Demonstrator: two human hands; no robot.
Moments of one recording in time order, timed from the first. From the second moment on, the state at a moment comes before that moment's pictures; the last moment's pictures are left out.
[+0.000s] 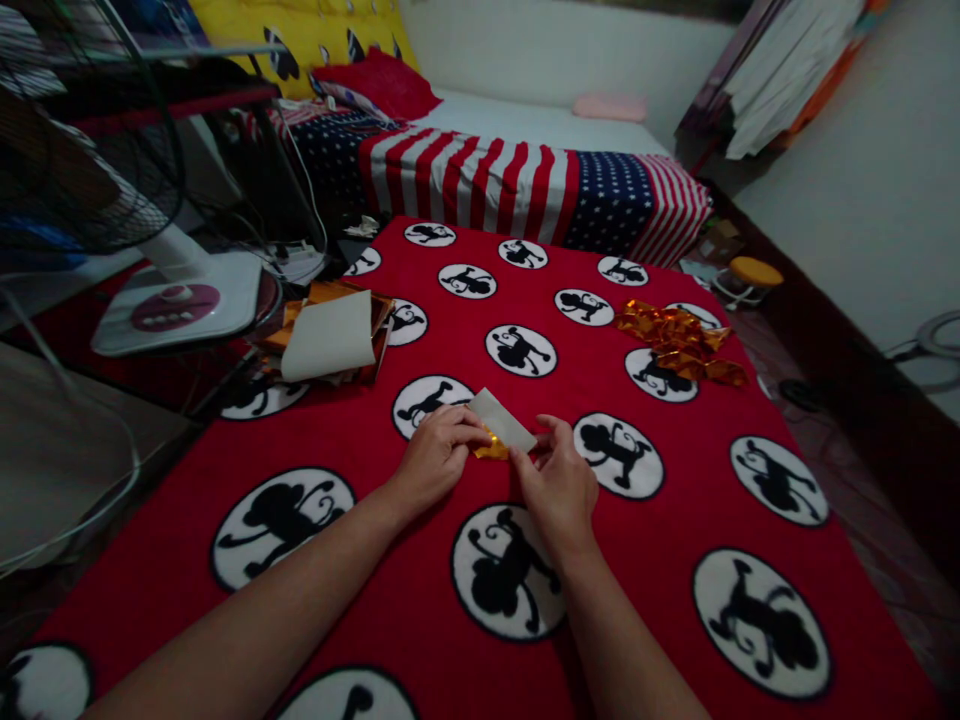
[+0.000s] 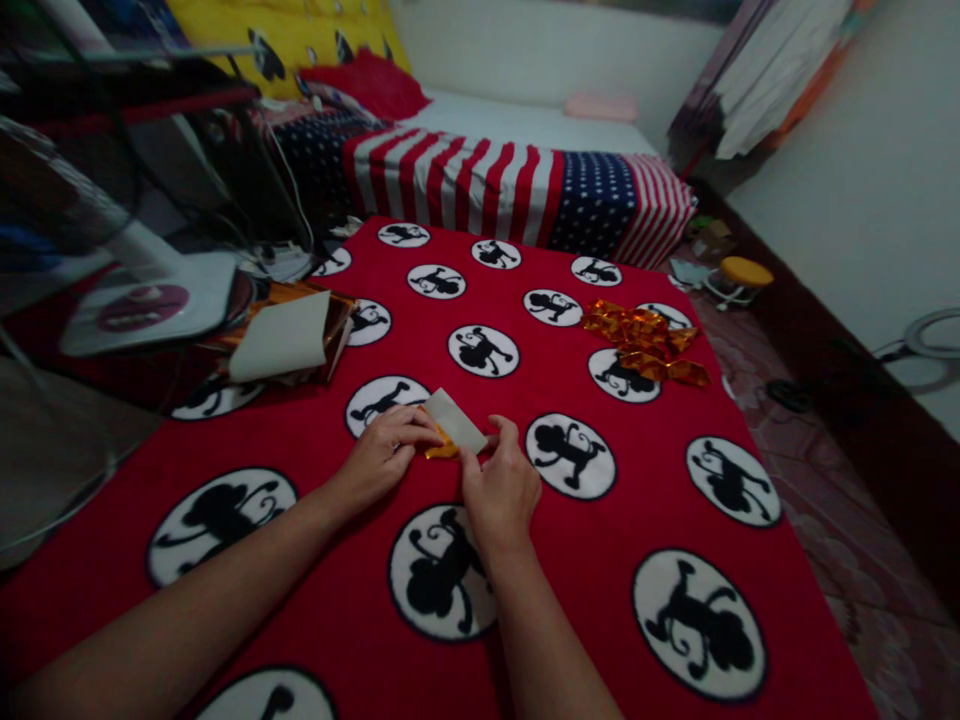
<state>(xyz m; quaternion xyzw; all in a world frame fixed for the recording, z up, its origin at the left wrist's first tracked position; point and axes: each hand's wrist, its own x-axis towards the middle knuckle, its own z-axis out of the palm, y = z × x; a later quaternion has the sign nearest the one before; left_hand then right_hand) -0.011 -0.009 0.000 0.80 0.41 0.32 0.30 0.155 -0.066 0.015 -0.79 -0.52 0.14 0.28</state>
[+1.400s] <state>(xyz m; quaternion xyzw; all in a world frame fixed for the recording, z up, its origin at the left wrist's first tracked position) 0.001 -0.017 0.007 0.49 0.44 0.47 0.59 0.133 -0.068 0.007 -0.59 -0.34 0.37 0.63</state>
